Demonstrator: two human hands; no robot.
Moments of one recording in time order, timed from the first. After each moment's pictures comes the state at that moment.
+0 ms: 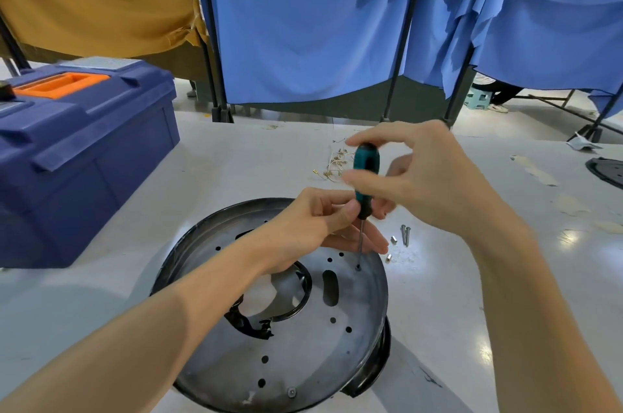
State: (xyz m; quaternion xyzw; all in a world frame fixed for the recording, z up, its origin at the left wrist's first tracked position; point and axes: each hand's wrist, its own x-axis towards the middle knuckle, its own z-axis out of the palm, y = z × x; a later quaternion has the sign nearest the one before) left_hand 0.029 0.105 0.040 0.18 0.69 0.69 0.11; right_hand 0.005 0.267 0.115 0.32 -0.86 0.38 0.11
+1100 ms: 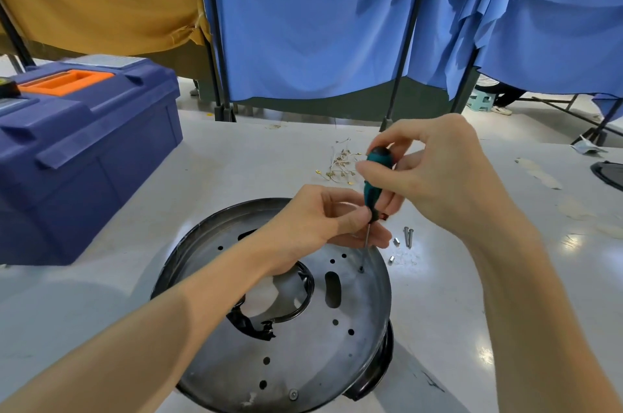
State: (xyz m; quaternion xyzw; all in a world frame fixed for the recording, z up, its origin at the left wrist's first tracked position) left_hand 0.027 0.104 0.042 0.16 0.68 0.71 0.08; right_hand 0.008 0.268 0.120 0.31 -0.83 0.44 0.13
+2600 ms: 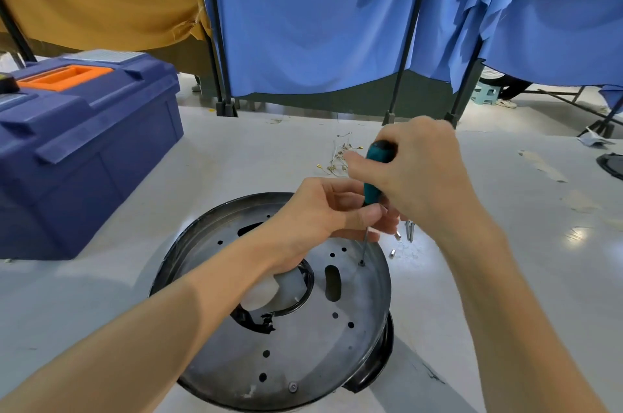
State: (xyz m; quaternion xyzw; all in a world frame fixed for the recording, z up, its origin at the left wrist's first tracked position) left_hand 0.028 0.109 0.039 0.16 0.66 0.73 0.06; right_hand 0.002 0.251 0.109 0.27 -0.89 0.29 0.23
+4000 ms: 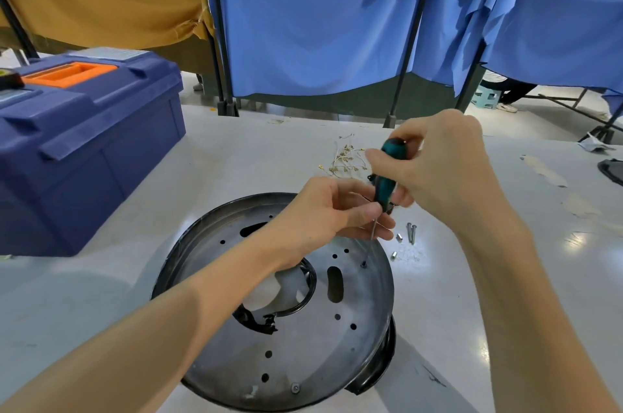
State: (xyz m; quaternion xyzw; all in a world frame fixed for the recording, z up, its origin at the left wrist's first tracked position) left_hand 0.025 0.111 0.041 0.15 0.68 0.71 0.06; right_hand -0.004 0.263 0.112 0.25 -0.89 0.34 0.19
